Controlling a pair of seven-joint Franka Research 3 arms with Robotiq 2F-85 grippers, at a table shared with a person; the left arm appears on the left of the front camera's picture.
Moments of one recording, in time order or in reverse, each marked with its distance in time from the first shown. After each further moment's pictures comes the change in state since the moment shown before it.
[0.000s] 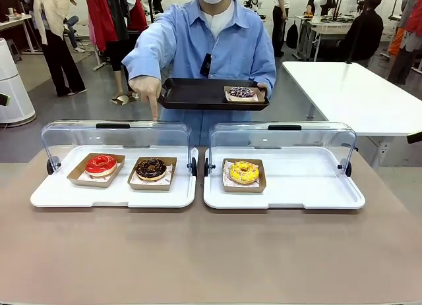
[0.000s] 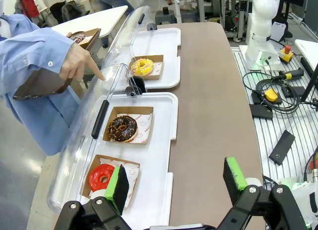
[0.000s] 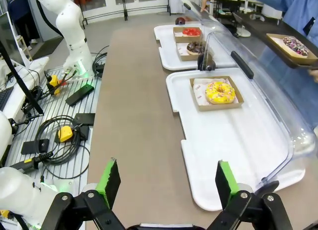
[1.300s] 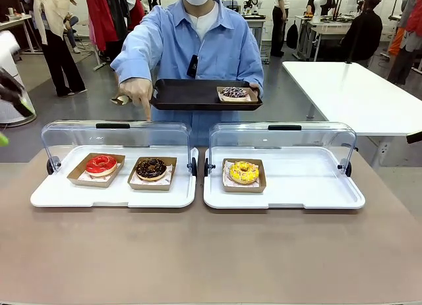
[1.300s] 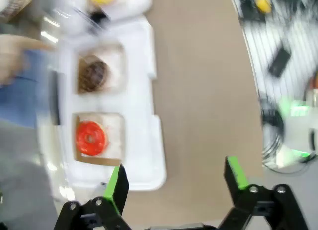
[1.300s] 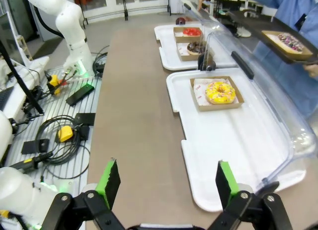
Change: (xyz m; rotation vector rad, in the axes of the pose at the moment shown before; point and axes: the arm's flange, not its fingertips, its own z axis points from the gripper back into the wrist) left arm 0.089 -0.031 -0.099 -0.100 0.680 -0.175; right arm 0.001 0.000 -0.001 0.002 0.001 0.001
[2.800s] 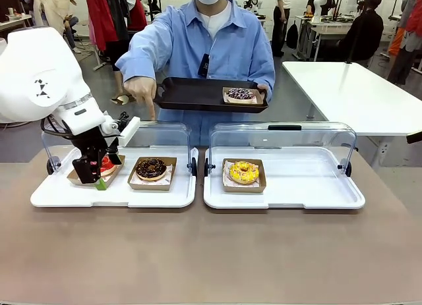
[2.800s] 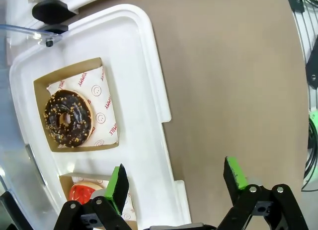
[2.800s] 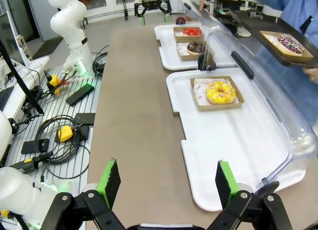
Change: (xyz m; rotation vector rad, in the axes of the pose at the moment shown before) left arm 0.096 0.057 -0.179 -0.017 0.146 -0.050; right arm 0.000 0.000 0.000 0.000 0.001 0.000
